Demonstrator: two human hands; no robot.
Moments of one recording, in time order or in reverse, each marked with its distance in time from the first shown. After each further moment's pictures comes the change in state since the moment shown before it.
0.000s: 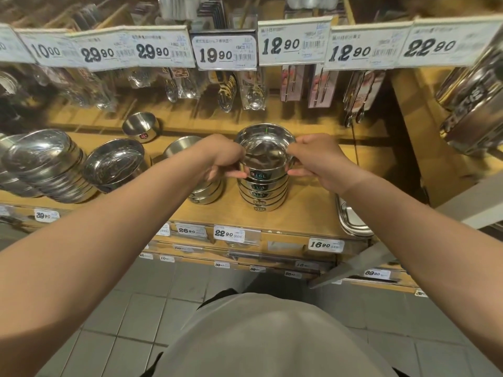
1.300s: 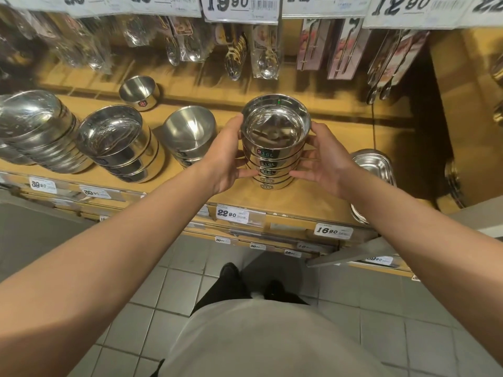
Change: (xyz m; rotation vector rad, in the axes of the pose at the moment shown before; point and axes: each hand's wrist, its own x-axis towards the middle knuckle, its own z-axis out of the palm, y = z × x) left_hand 0.018 -0.053 0.015 -0.429 -0.027 0.100; right_hand 0.010 0.040 0.013 0.367 -0.199 0.166
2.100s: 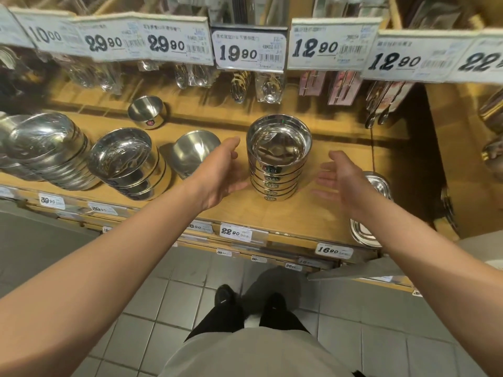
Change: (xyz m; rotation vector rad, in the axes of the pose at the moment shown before) left_hand -0.007 0.024 -0.022 0.009 0.088 -0.067; right_hand -0.006 -0.014 -0.017 -0.042 0.238 0.052
